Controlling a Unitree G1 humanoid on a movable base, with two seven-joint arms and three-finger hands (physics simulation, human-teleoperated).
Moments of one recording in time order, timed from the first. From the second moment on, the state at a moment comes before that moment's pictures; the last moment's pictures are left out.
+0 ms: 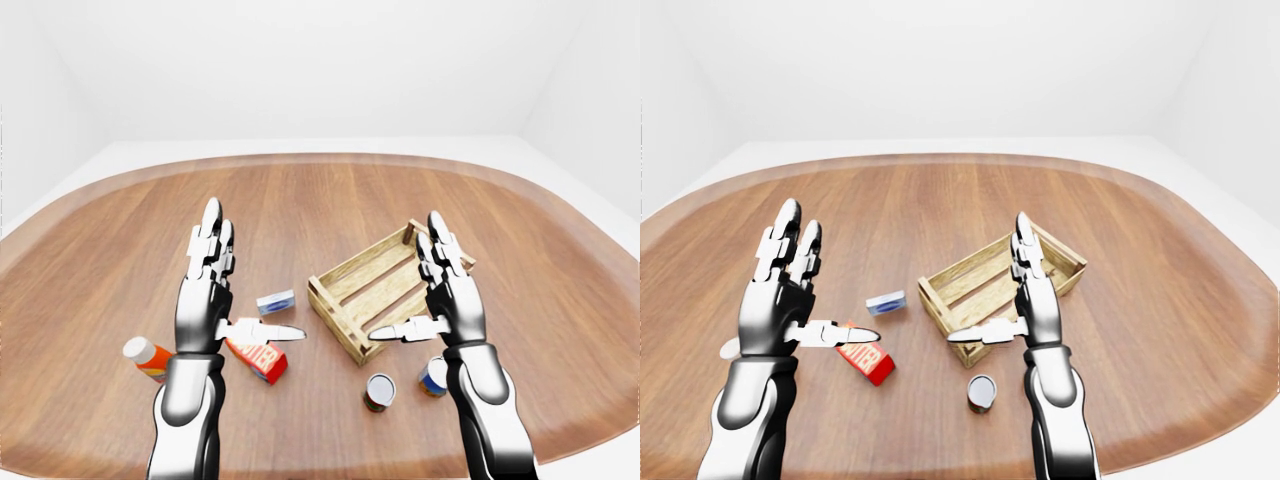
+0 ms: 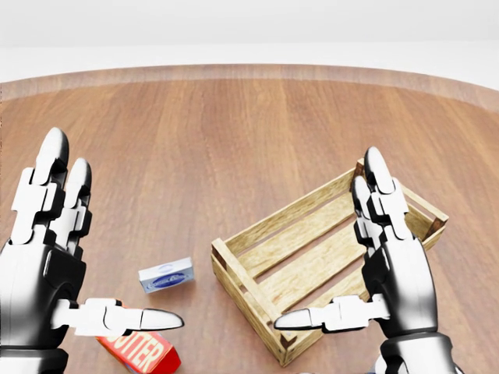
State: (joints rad) left arm 0.11 0.01 0.02 -0.59 0.03 0.09 -0.10; right arm 0.11 -0.01 0.02 -0.46 -0.03 0.09 0.08
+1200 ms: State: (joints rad) left arm 0.12 0.01 0.01 -0.59 0.04 0.09 -0.10; right arm 0.19 -0.01 0.17 -0.56 -0.10 0.09 0.00
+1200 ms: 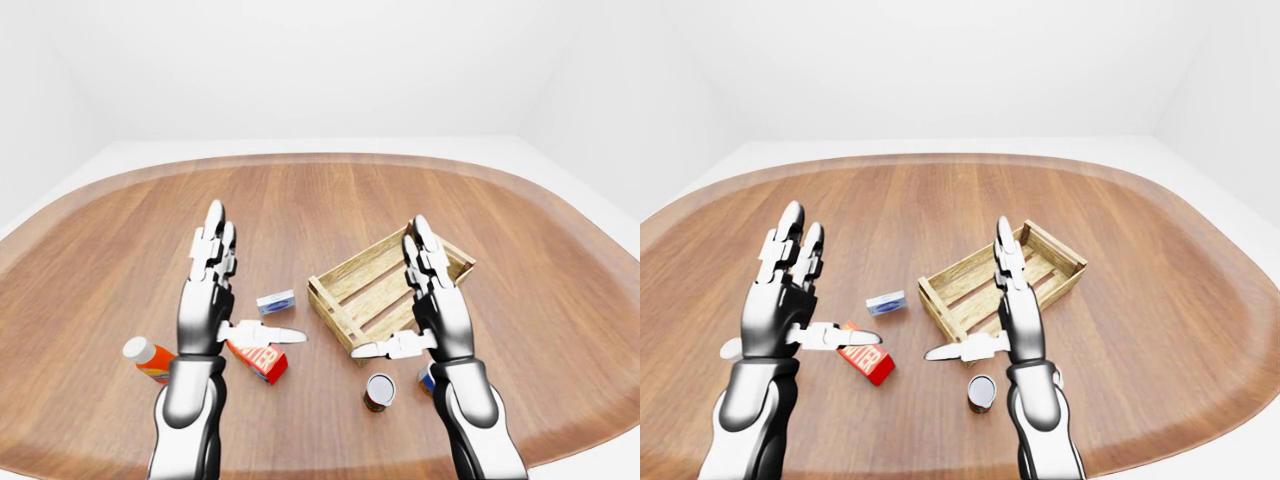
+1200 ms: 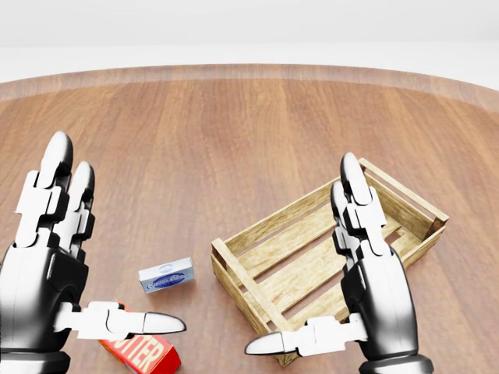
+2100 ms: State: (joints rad) left arm 0.10 0.02 0.05 -0.62 0.02 0.09 -0.10; right arm 0.59 -0.26 0.38 -0.73 -0.12 0.09 -0.12
